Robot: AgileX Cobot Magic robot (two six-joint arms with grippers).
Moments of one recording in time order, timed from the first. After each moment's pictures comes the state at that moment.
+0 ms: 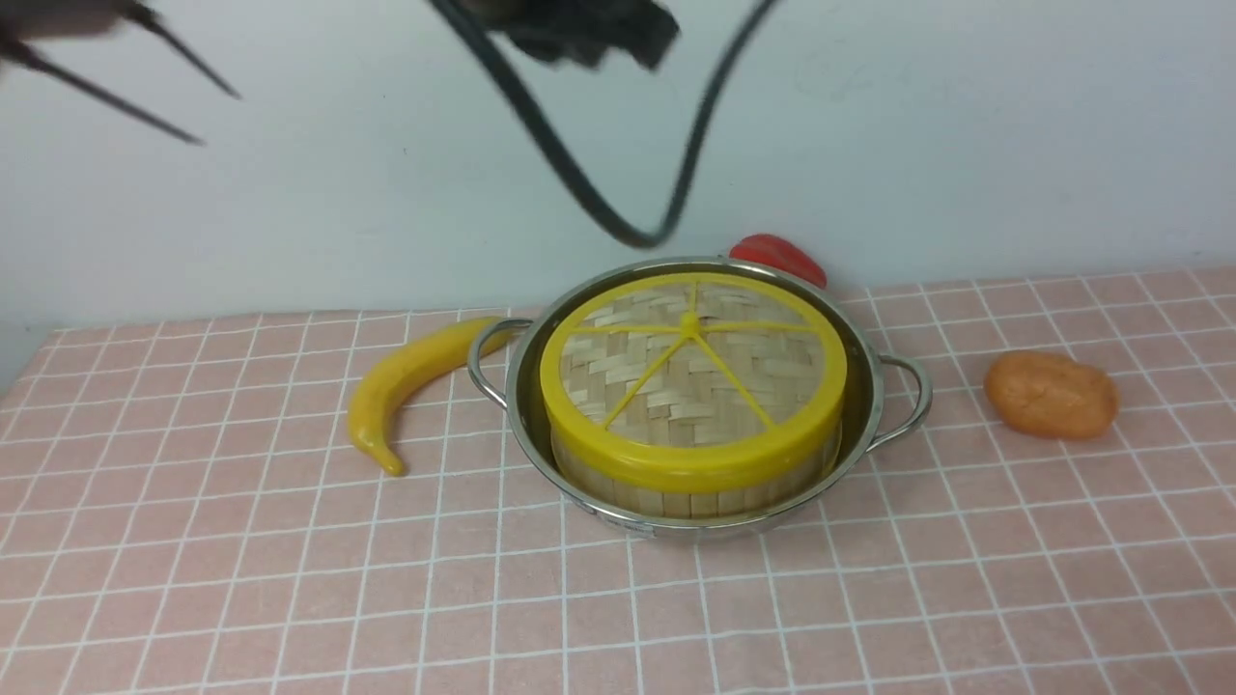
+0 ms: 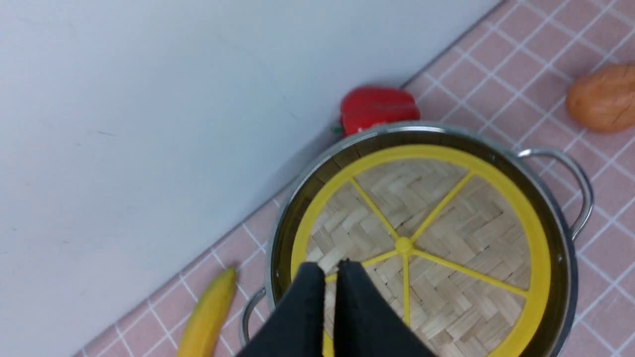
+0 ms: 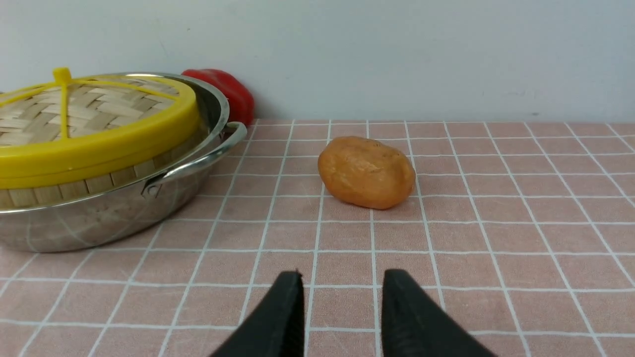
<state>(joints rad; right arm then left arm) 0.15 0.00 -0.01 -0.19 0.39 0.34 -0.53 1.77 -2.15 0.12 1.21 0.17</state>
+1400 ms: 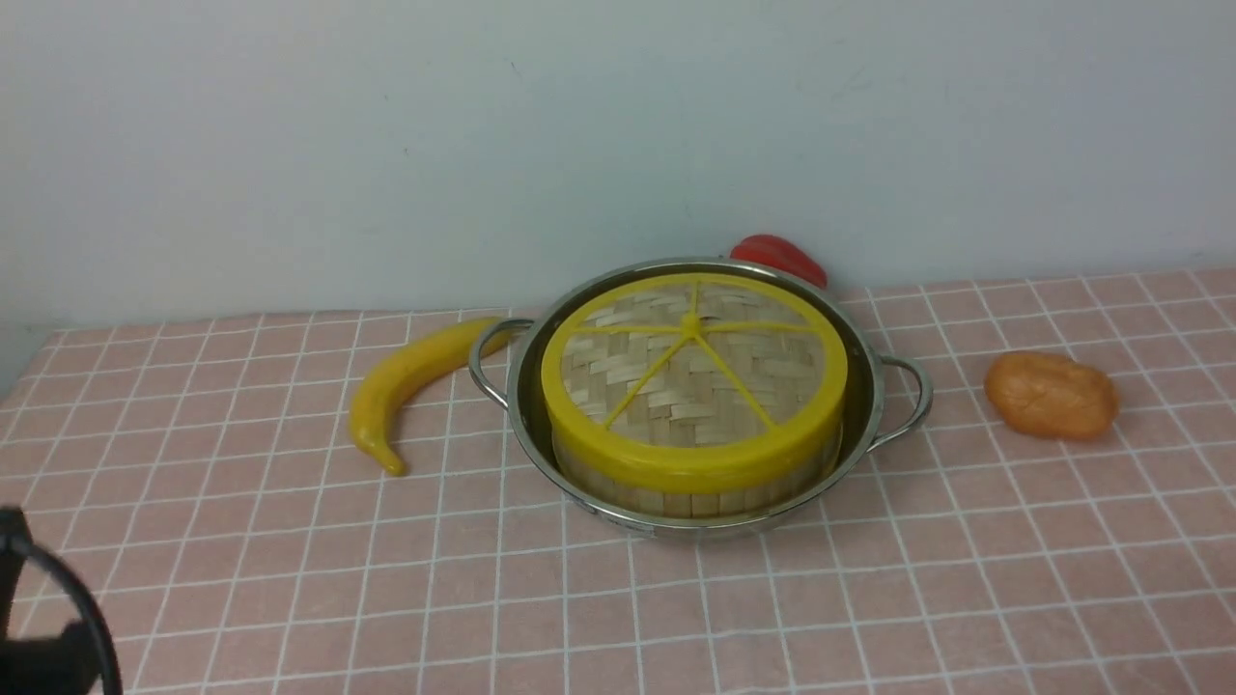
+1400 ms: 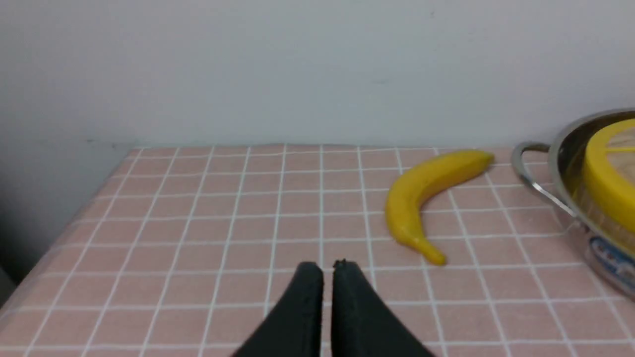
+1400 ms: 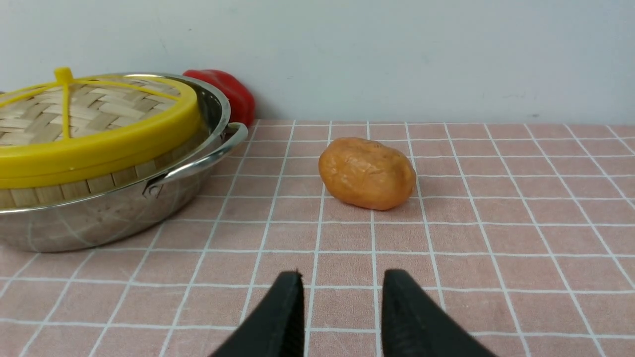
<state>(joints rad) 0.15 0.00 -0.01 -0.19 0.39 0.33 0.12 0.41 -0.23 -0.11 0.19 0.13</state>
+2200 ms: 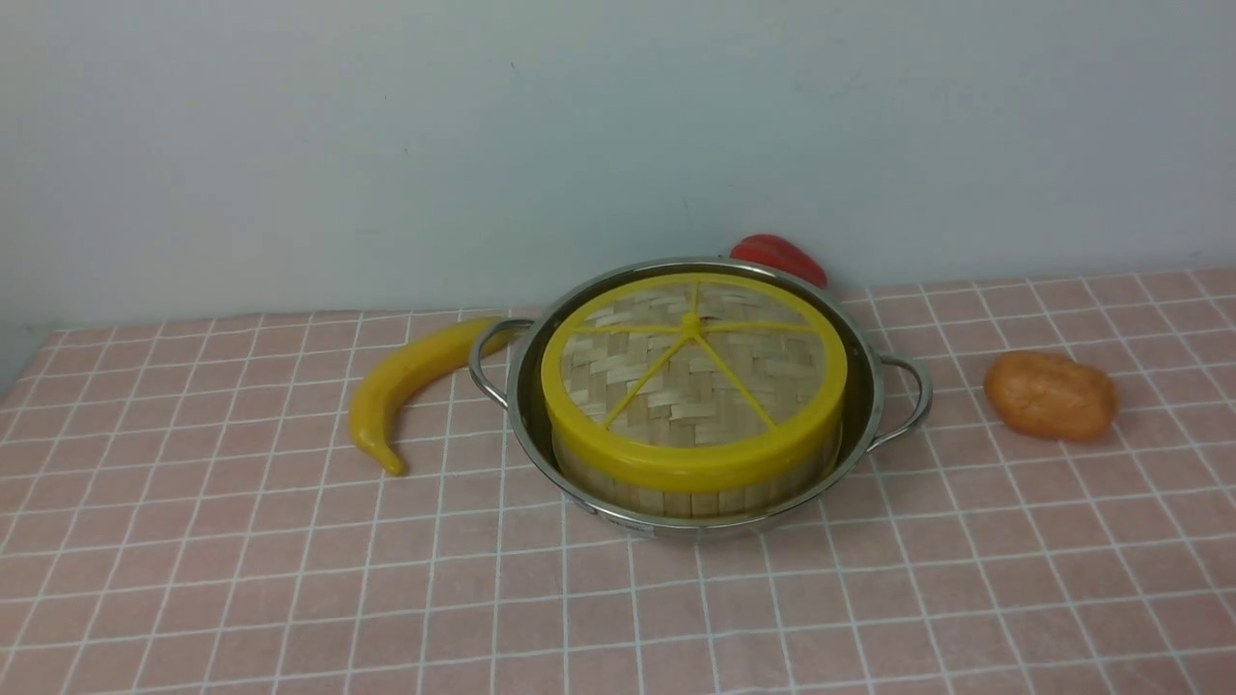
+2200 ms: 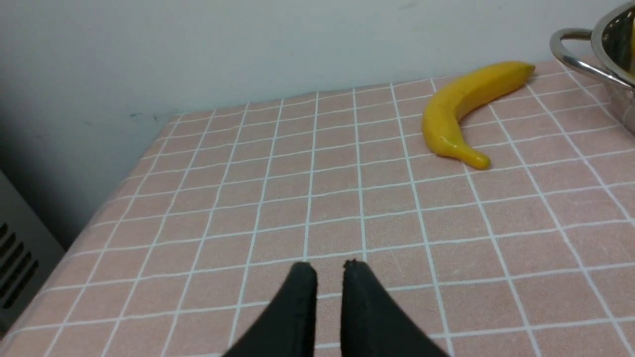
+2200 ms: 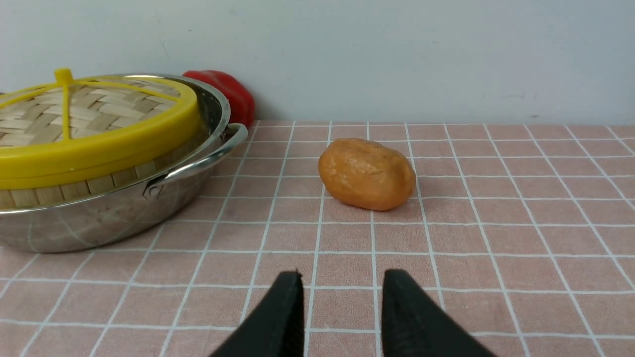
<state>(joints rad) 0.15 0.00 -0.01 -0.19 0.39 0.33 0.13 0.00 0.01 0.04 0.34 0.13</state>
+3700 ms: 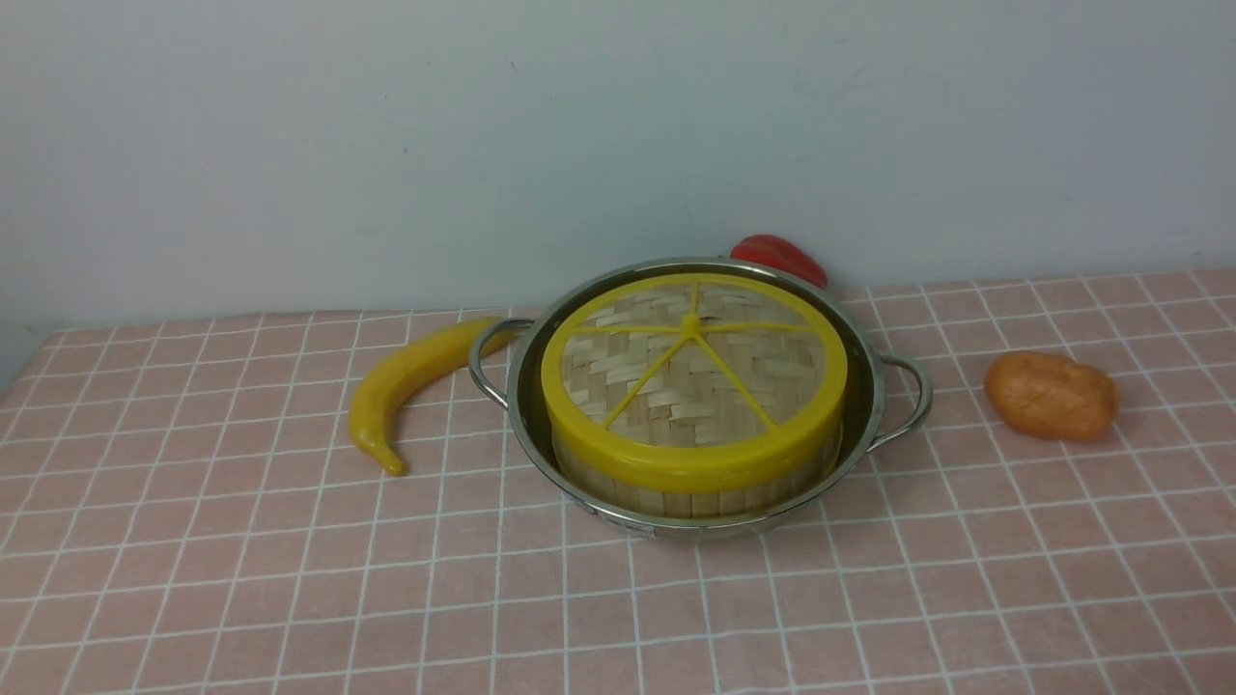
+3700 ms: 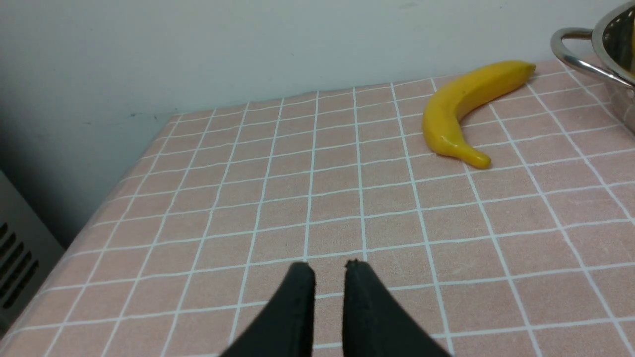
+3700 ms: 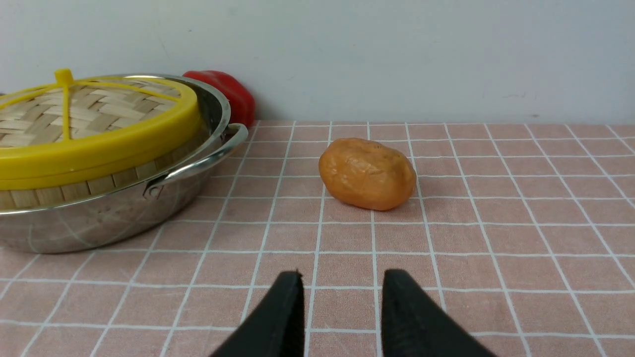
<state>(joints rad) 0.15 0.00 -0.01 -0.19 0.39 0.34 0.13 0.00 0.01 0.04 0.34 0.13</state>
